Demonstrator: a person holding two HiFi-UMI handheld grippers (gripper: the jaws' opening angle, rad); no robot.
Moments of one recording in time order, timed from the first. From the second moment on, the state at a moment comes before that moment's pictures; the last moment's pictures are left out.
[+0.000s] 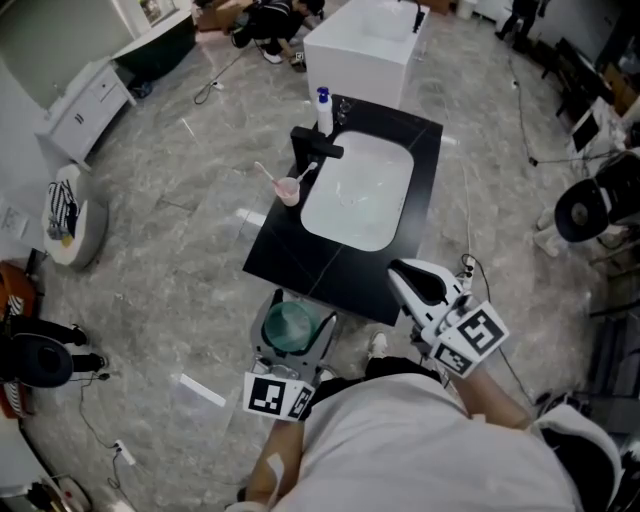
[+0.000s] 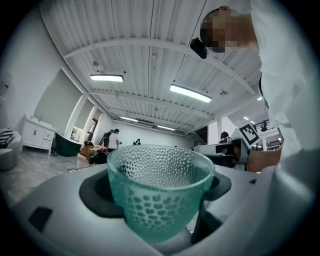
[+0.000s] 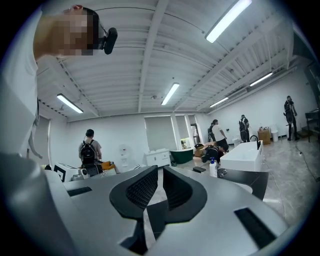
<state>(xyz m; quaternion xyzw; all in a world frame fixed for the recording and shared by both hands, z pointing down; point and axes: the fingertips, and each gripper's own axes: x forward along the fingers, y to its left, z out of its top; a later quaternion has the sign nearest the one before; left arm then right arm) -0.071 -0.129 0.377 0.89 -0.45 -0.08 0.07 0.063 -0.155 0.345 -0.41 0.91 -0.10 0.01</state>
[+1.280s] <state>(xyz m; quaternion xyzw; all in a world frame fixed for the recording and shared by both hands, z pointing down) -0.066 -0.166 0.412 0.88 -0.47 -0.04 0.09 0.075 -0.161 0.366 -0.41 0.91 -0.13 -0.02</state>
